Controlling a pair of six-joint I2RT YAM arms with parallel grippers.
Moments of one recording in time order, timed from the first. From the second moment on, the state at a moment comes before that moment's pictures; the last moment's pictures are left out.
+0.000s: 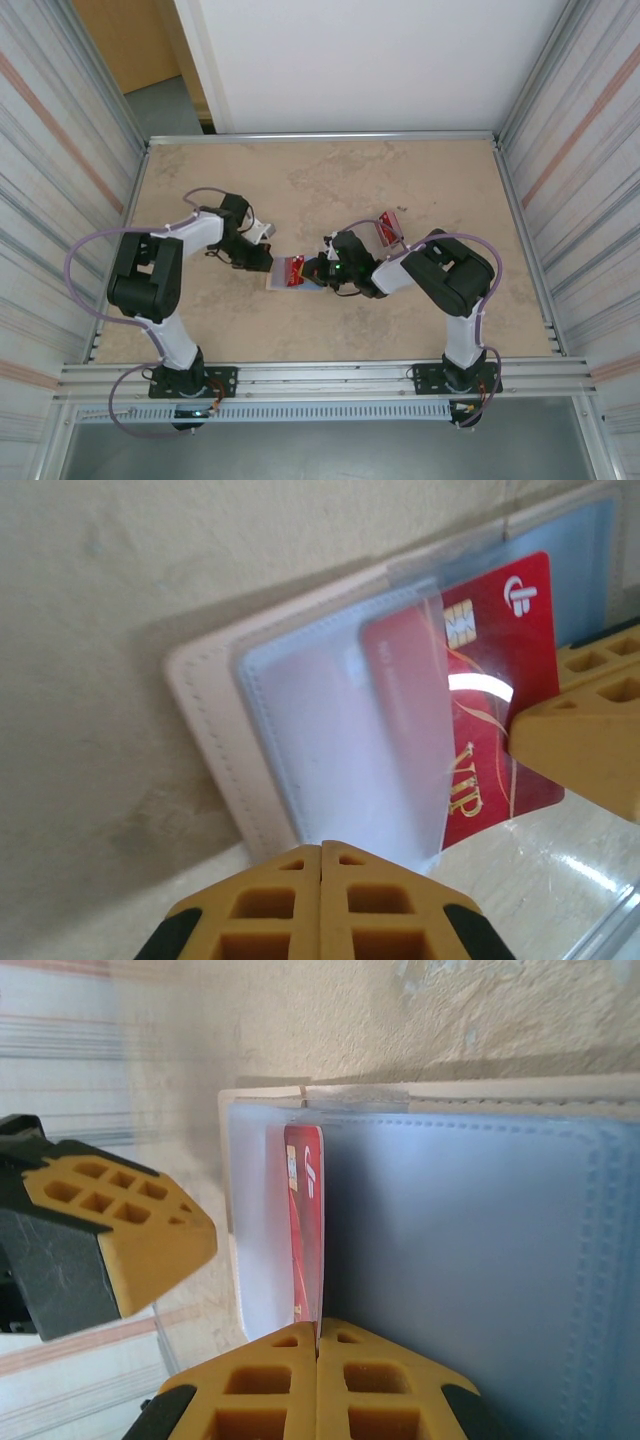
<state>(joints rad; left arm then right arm) -0.27 1.75 1.02 -0.73 0.53 0.04 0.79 1.93 0.75 0.60 -0.42 1.18</state>
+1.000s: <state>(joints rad) -0.22 1.77 0.99 -0.67 0.56 -0.12 0.83 1.90 0.89 0.27 -0.34 1.09</state>
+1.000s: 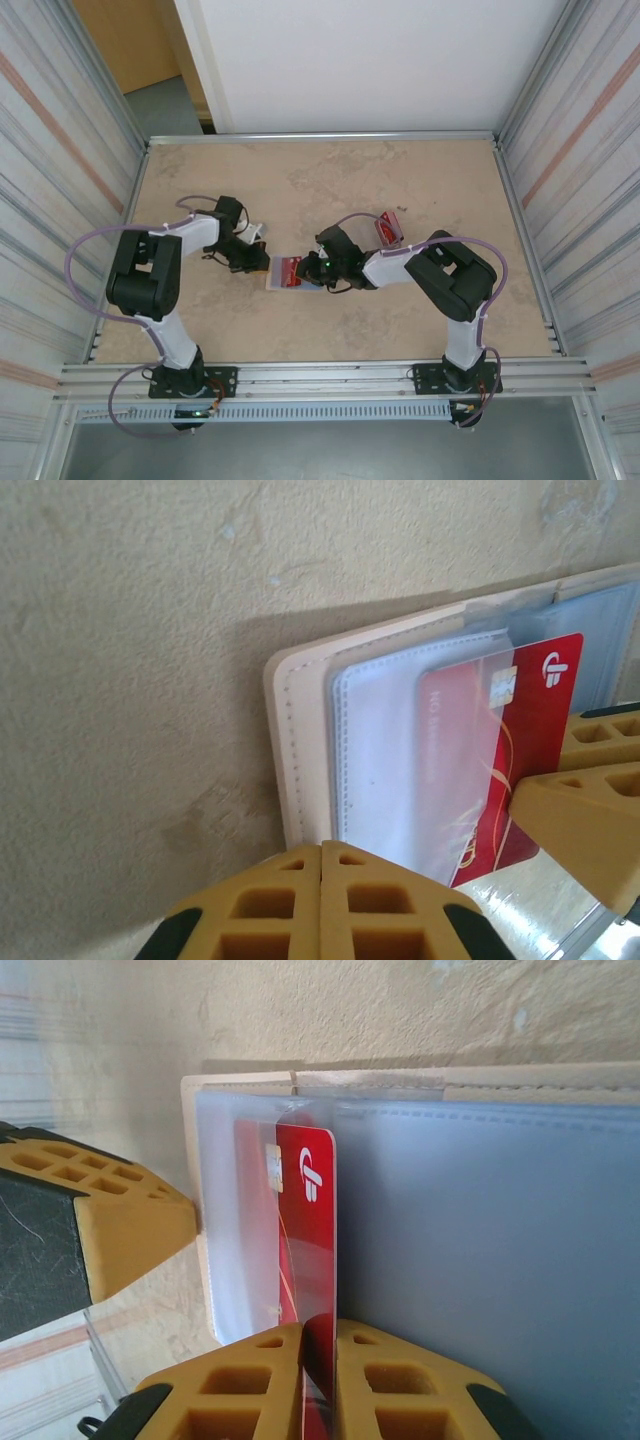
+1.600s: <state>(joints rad) -0.24 1.77 0.97 -0.63 0.59 -0.17 0.85 1.90 1.00 0.06 -0.31 1.02</state>
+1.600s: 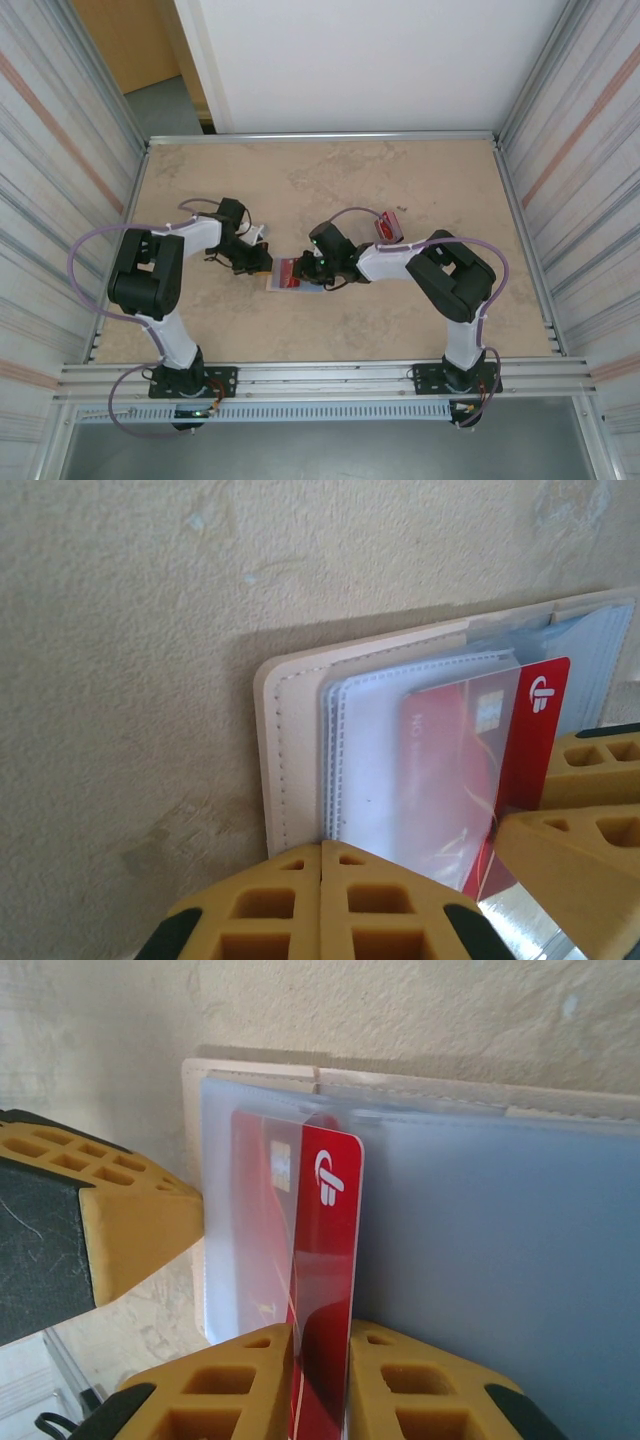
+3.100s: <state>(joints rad) -0.24 1.77 0.95 -0.60 0.62 -0.19 0.87 2.00 1.29 -0.35 -0.28 0.80</state>
